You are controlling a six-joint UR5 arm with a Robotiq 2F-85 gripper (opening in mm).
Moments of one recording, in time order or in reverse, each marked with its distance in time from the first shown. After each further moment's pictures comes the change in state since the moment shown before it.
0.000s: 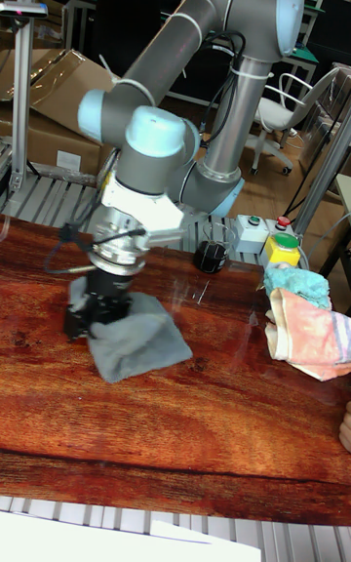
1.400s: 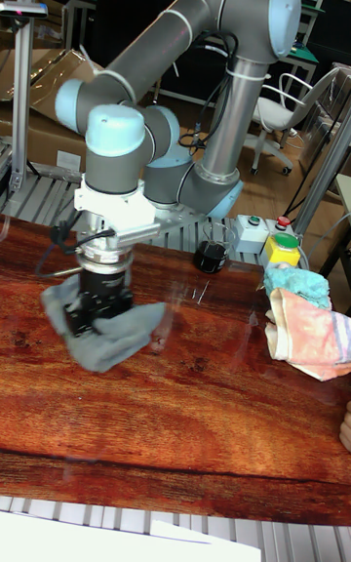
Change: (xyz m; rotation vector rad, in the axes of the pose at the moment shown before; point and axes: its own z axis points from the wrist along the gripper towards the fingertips) arm -0.004 0.059 0.002 -0.278 -0.063 0.173
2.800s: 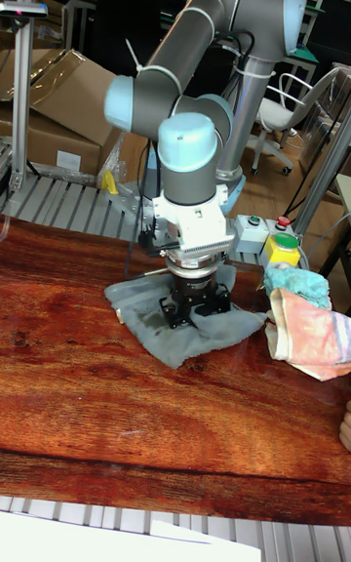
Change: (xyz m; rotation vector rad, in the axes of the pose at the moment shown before) arm -0.082 0.144 -0.017 -0.222 0.020 0.357
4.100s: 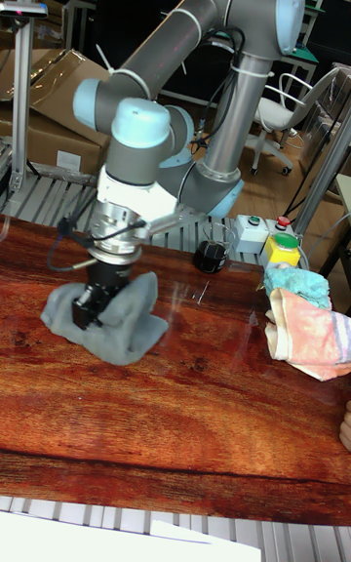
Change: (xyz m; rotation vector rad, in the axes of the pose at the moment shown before) arm 0.041 -0.182 -0.030 0.378 0.056 -0.651
